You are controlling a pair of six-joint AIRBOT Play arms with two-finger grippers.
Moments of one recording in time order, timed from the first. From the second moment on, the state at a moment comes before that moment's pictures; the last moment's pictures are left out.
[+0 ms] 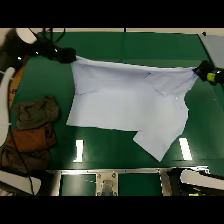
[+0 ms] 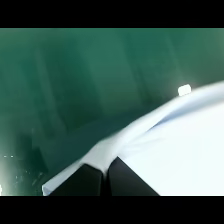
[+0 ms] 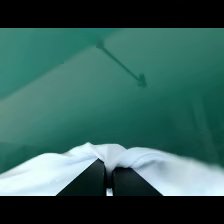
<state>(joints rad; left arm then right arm) -0.10 -1.68 1.77 1.11 -1.05 -1.34 -0.47 -1.38 1.20 -0.75 0.79 1.23</state>
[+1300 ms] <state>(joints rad) -0.10 -1.85 1.58 1.16 -0.97 -1.30 -0.49 -1.70 1.33 -1.06 1.08 1.31</state>
